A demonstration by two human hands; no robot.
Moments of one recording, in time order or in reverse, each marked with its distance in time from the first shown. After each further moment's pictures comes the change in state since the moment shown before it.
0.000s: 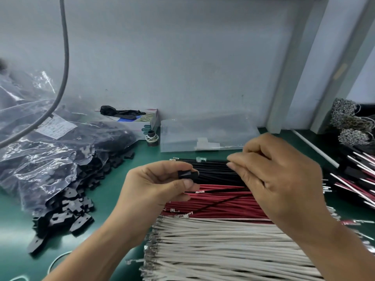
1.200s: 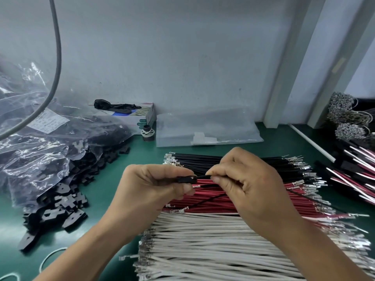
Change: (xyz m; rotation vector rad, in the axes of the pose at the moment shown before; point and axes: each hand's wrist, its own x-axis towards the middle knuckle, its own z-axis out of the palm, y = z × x) left_hand -0.005 0.000 0.001 0.208 -0.022 0.072; right_hand -0.019 -0.008 0.025 0.348 -0.296 0.244
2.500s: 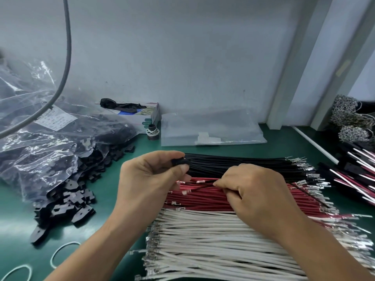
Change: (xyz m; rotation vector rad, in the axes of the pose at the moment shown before) left_hand 0.004 -0.003 0.000 -0.055 0.205 0.059; right_hand -0.002 -0.001 -0.005 -0.294 -0.286 0.044
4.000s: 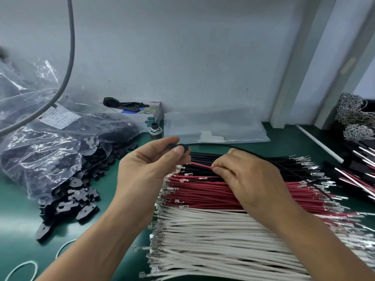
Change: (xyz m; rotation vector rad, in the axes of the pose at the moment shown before) left_hand 0.006 0.011 0.001 -0.240 0.046 -0.081; right_hand 0.016 -0.006 0.006 0.144 0.086 0.066
